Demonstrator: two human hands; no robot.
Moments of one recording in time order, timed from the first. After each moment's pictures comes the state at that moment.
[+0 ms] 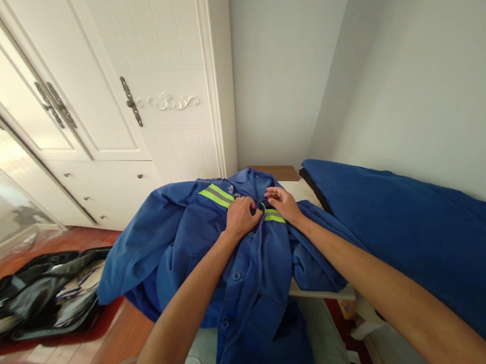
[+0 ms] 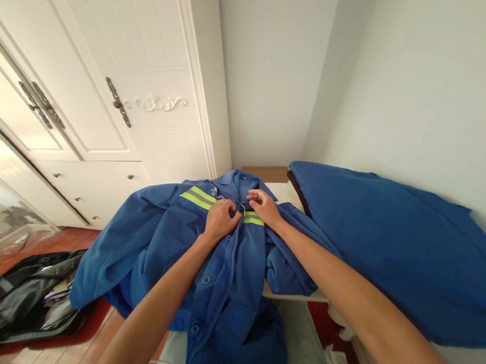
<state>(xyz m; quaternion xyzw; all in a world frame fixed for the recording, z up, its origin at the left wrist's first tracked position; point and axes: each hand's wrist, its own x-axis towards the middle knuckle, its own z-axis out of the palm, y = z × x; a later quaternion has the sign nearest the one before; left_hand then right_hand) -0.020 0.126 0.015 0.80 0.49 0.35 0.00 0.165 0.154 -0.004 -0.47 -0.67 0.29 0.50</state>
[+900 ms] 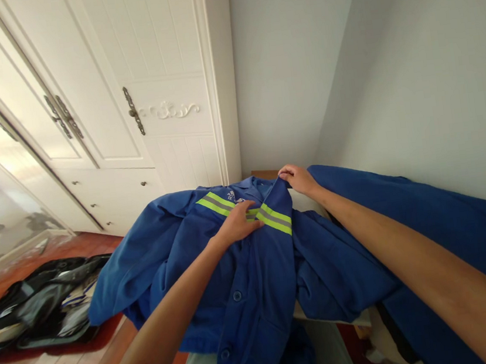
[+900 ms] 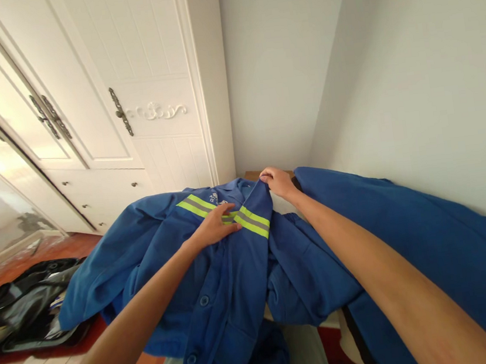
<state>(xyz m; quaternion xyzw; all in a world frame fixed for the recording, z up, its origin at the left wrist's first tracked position) -0.036 0.132 0.048 0.82 0.47 0.29 0.16 0.225 0.237 0.070 -0.54 -0.74 0.07 0.40</state>
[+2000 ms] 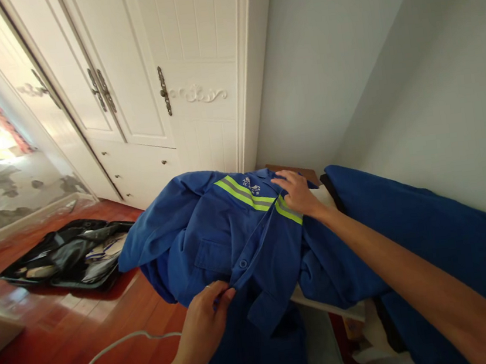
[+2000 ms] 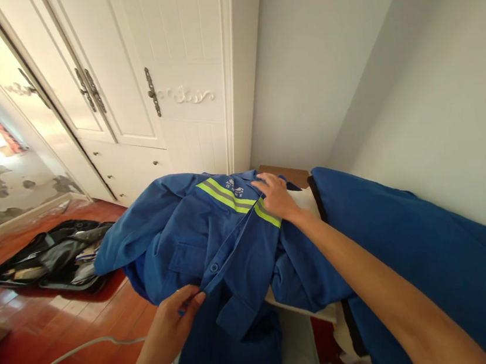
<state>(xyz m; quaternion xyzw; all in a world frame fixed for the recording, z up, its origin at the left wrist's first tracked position) -0.105 -0.097 -0.012 0.63 0.62 0.35 0.31 0.163 0.153 0.066 -0.46 -0.85 -0.07 0.25</state>
